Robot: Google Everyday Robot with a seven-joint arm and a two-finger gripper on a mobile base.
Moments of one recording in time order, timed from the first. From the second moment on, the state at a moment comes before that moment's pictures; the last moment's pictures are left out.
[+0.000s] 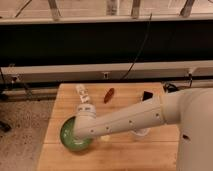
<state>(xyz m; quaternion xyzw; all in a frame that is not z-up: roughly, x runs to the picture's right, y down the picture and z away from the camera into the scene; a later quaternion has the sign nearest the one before) -0.055 0.230 0.765 -0.21 -0.08 -0.53 0.82</state>
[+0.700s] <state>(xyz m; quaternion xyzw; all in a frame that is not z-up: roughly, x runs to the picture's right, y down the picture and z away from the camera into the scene) -0.055 0.245 0.773 -0.21 -0.09 -0.53 0.81</state>
